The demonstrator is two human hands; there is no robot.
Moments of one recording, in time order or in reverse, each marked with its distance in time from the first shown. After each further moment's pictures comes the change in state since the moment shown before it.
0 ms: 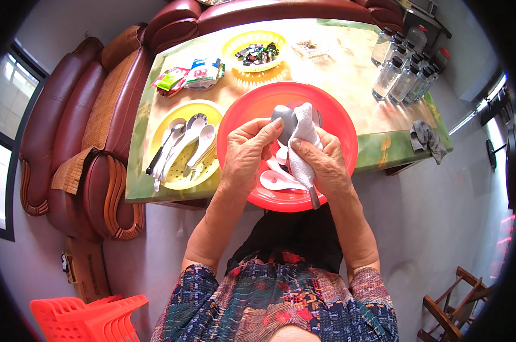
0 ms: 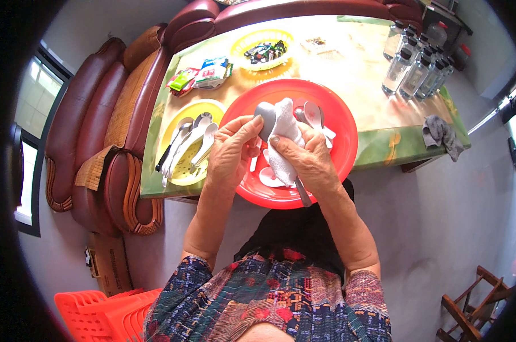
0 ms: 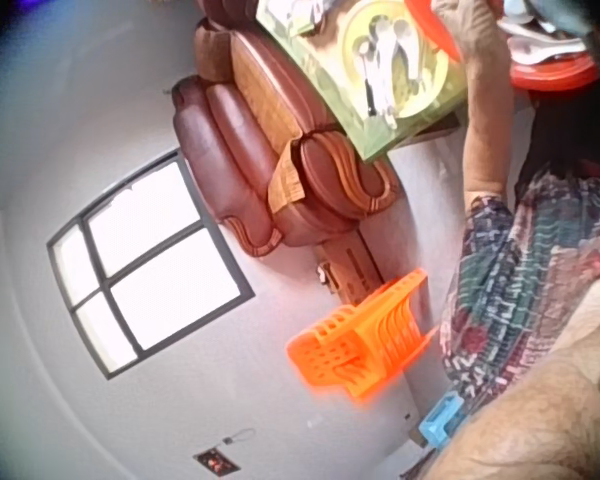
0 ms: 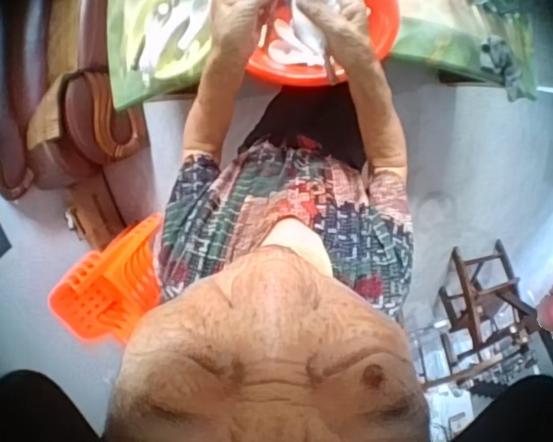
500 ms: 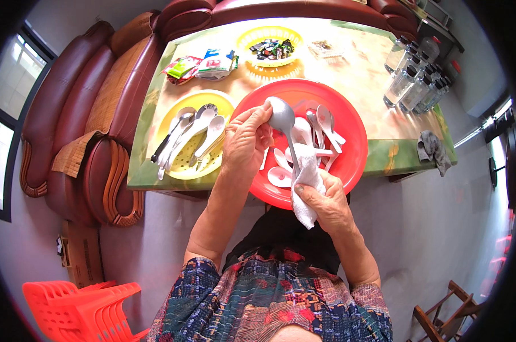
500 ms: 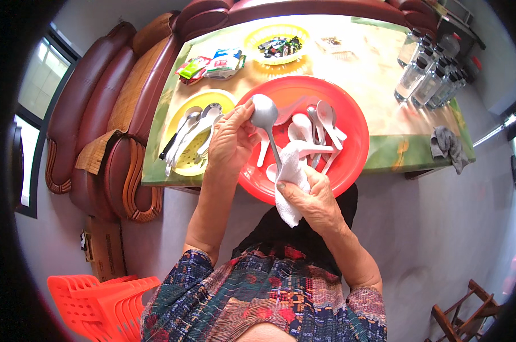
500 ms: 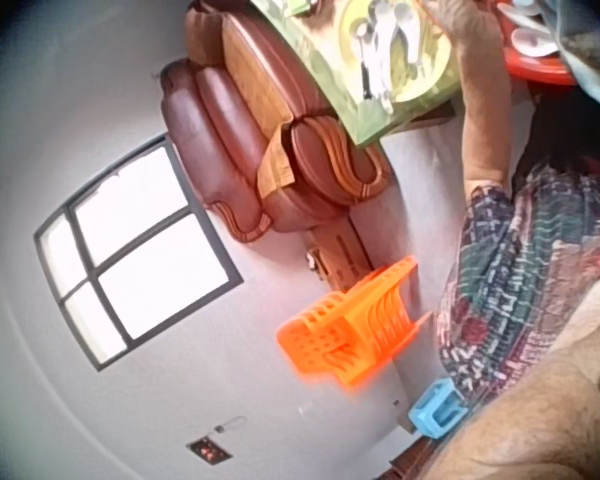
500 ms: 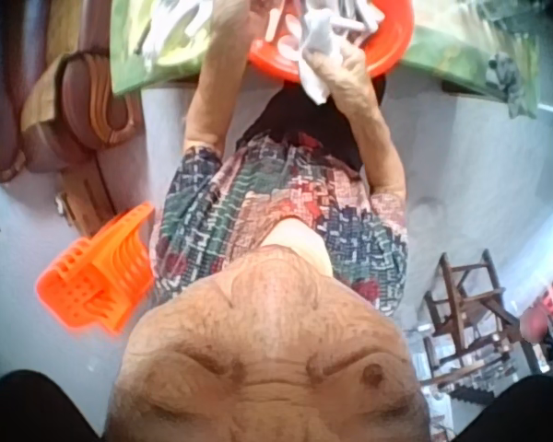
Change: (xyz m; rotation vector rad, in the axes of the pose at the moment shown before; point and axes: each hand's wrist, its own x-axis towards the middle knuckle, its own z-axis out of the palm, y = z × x) left_hand 0.012 0.000 -0.018 -0.293 0.188 0.008; right_hand -0.054 0.014 0.008 -0.105 -0.032 0.228
